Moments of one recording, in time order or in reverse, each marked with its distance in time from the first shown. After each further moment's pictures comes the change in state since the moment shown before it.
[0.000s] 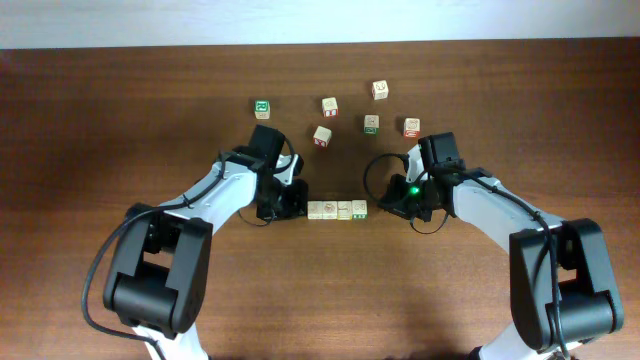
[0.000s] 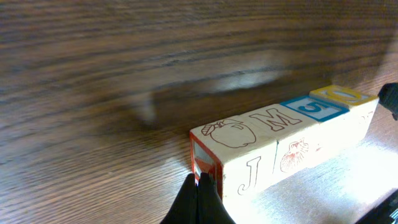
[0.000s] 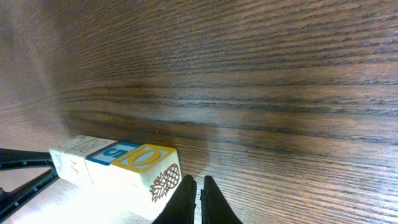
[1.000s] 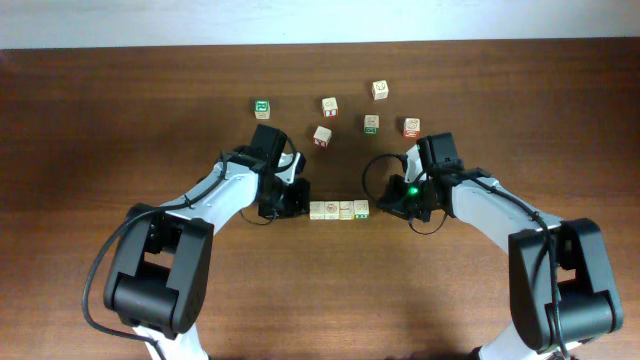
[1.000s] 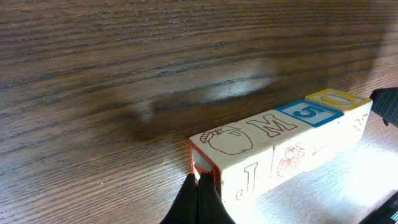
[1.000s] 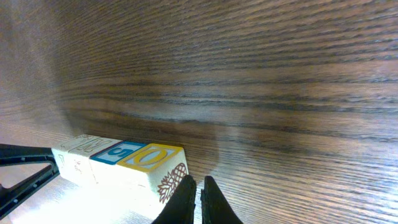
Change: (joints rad) left arm -0.006 0.000 0.000 0.026 0.000 0.000; right arm 0.009 0.000 0.000 0.000 0.000 0.000
